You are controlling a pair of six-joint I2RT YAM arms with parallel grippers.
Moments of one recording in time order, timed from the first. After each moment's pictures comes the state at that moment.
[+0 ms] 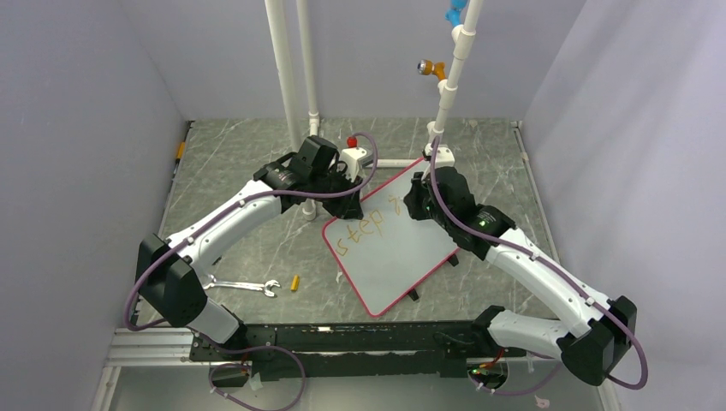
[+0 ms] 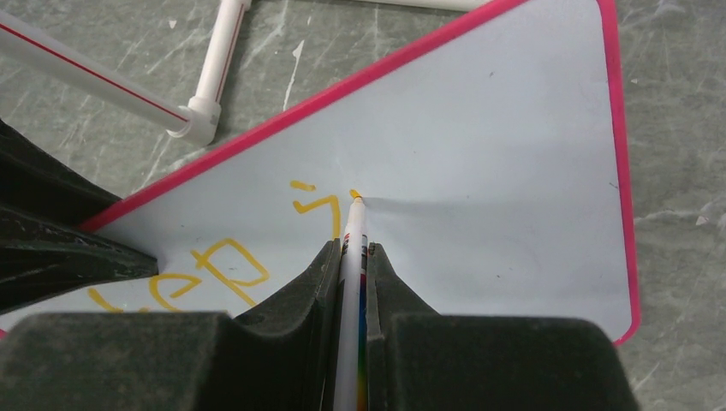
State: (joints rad) left arm -0.67 1.52 1.37 -0.63 0.41 -0.07; right arm 0.67 1.09 1.01 -0.45 0.25 0.40
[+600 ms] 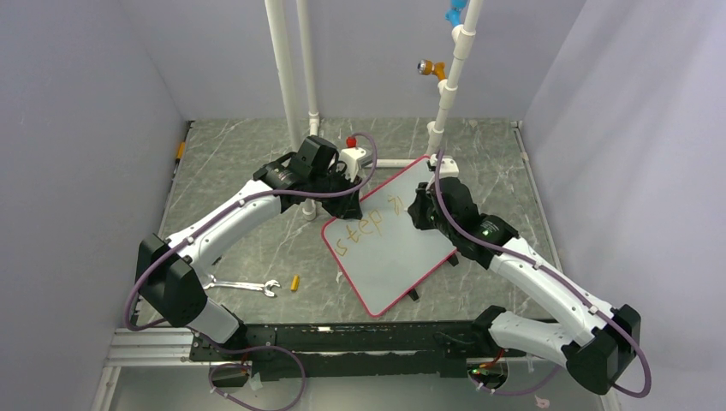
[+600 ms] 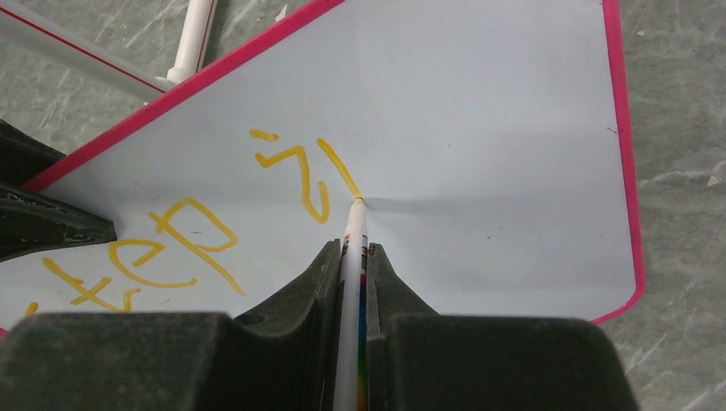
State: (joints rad) left arm -0.67 1.52 1.37 -0.64 0.40 -0.07; right arm 0.67 1.02 0.90 -0.44 0.24 0.44
